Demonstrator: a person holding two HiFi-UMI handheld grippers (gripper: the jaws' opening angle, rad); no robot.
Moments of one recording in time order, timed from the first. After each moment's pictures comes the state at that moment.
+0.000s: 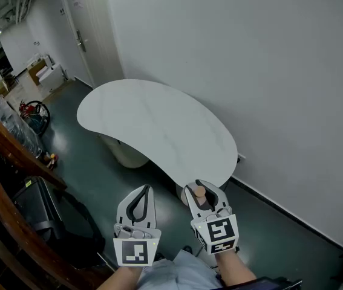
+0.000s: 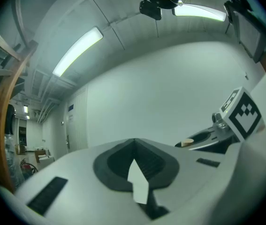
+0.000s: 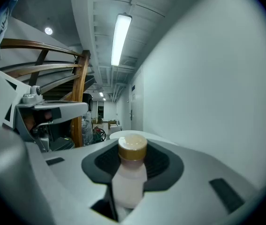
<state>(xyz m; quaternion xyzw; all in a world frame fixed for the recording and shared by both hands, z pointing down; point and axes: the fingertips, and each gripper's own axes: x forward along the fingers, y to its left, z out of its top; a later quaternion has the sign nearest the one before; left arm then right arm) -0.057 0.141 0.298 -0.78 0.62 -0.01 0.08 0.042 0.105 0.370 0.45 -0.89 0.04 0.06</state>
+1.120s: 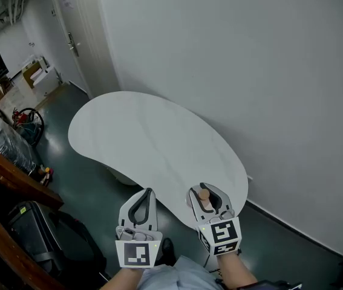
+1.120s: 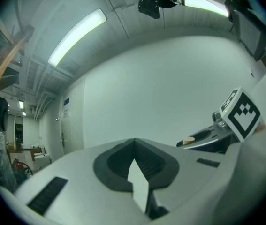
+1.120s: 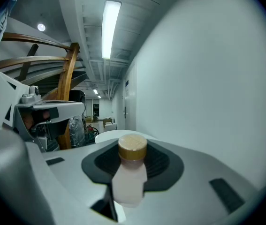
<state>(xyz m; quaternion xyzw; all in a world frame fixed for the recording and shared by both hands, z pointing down) -0.081 0.004 0.311 -0.79 0.61 -0.02 0.06 0.029 -0.029 0.384 0.47 -0.88 0.06 0.07</state>
